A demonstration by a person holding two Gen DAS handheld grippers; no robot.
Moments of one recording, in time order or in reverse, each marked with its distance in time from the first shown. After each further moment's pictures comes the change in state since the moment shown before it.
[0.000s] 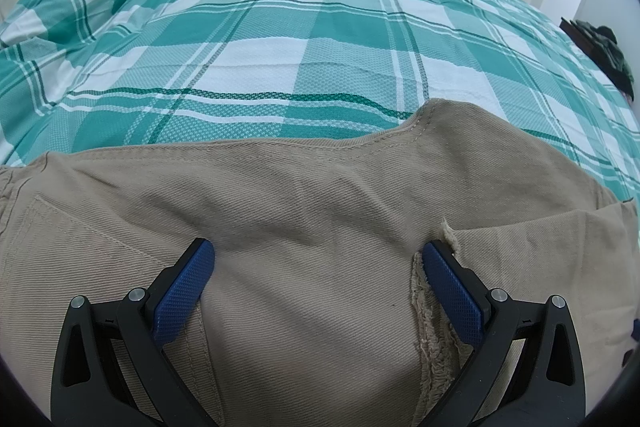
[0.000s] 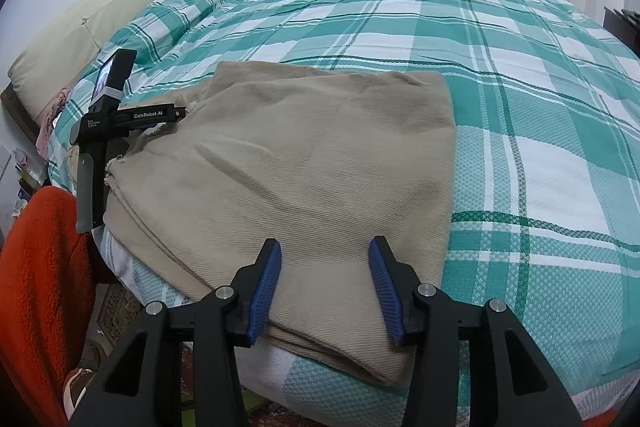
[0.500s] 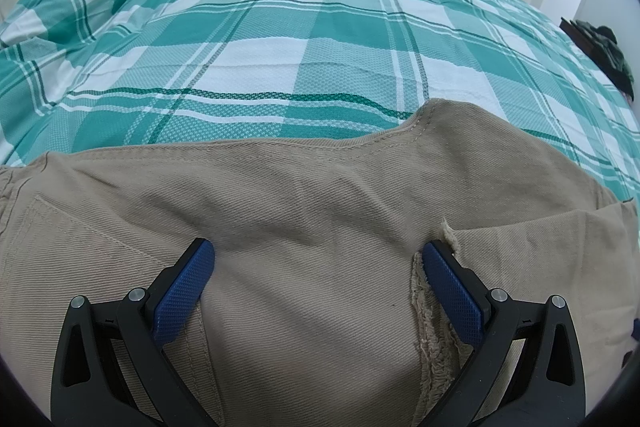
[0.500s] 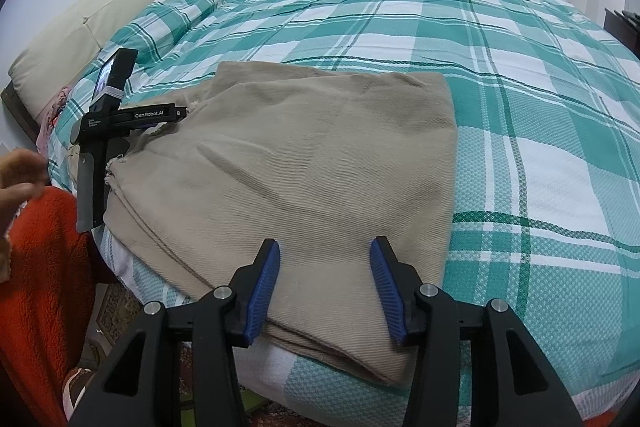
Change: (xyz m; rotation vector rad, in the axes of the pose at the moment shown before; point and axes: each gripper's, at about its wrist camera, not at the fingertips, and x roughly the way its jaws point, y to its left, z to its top) left arm 0.000 0.000 0.000 0.000 0.000 0.000; right arm 0.000 0.002 -0.002 -0.006 -0.004 -0.002
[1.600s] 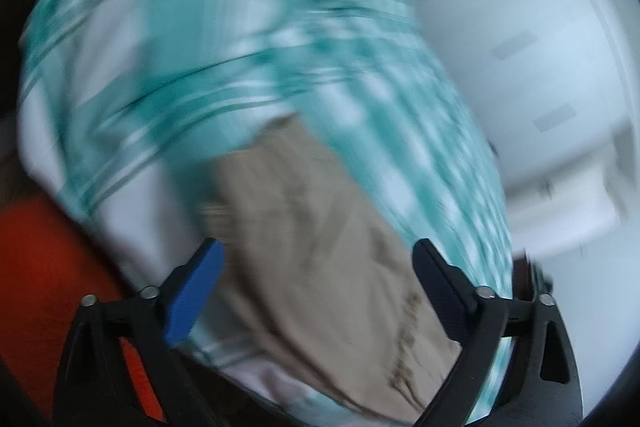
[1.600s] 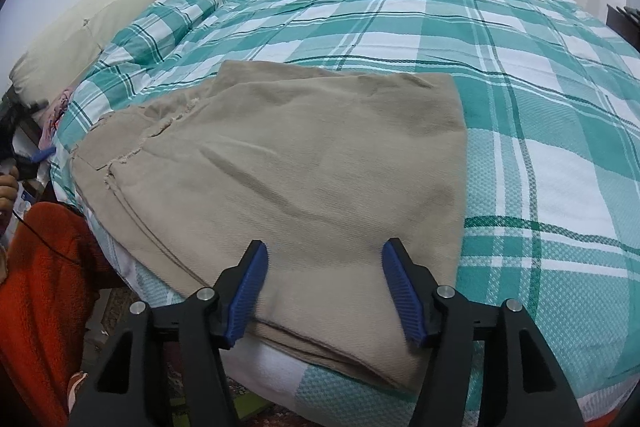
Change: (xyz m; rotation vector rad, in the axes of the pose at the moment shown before) left arm -0.161 0.250 -0.098 -0.882 -0.130 -0.242; right arm 0.004 0.004 0.004 0.003 0.006 0.008
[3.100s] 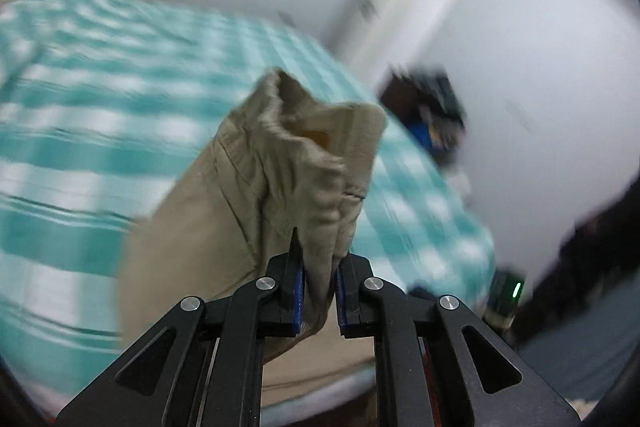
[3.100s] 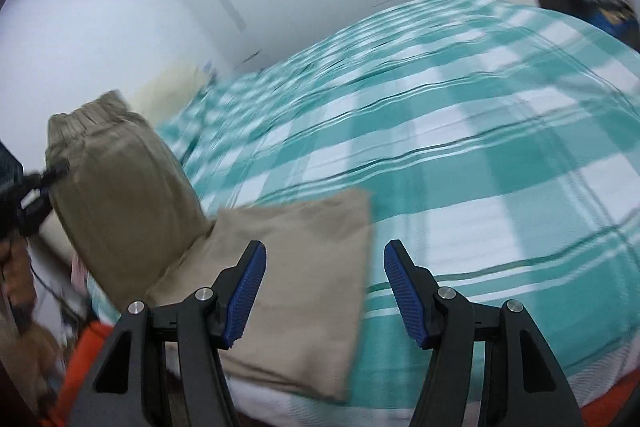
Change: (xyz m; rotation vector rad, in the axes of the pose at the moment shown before) left arm 0.040 -0.336 -0.222 0.953 0.311 -0.391; right arm -0.097 -0.083 -0.004 0.357 -0.347 0.065
